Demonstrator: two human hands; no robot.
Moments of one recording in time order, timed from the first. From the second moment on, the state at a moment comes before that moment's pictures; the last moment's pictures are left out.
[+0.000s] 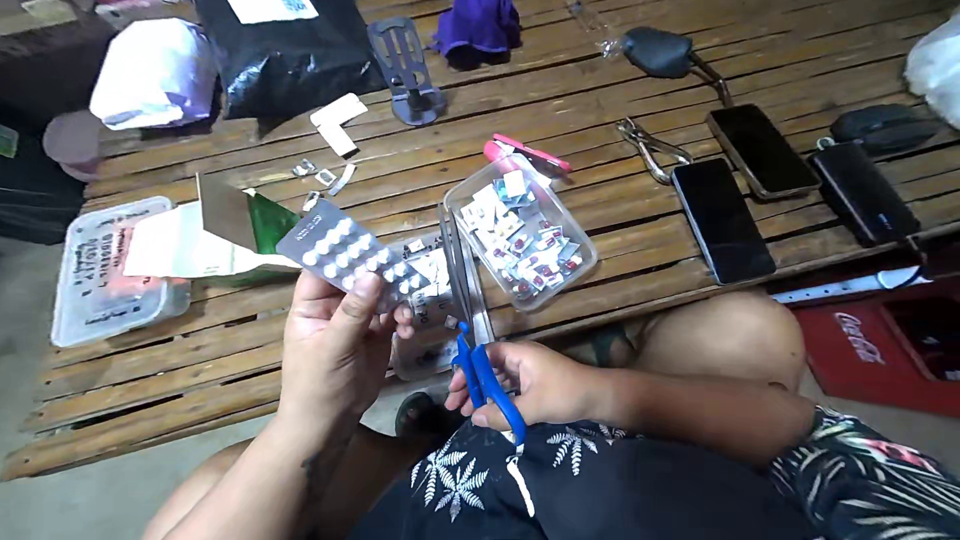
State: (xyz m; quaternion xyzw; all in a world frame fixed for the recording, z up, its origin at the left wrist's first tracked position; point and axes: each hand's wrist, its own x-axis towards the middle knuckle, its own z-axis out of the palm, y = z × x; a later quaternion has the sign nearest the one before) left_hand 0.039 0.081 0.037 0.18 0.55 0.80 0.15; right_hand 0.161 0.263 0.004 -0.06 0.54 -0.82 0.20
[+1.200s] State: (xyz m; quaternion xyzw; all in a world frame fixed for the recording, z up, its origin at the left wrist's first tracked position) left_hand 0.043 0.071 0.043 0.17 0.56 0.80 0.17; right_hand 0.163 0.258 -0.008 -0.08 0.52 -0.82 0.21
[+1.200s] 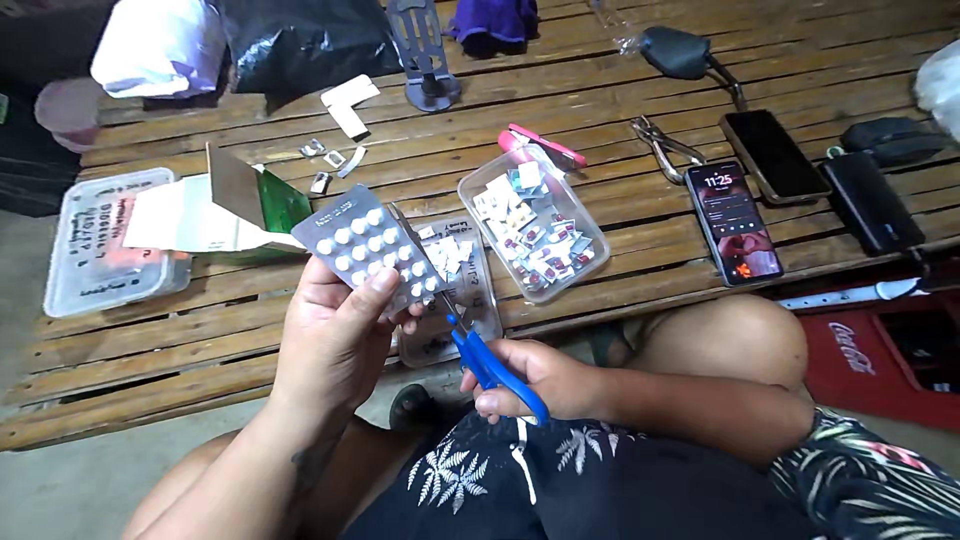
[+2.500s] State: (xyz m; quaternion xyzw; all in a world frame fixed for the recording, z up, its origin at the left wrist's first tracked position) left_hand 0.036 0.073 0.041 0.16 0.51 0.82 0.21; right_hand 0.163 0.260 -0.009 -0.14 0.56 -0.79 0.19
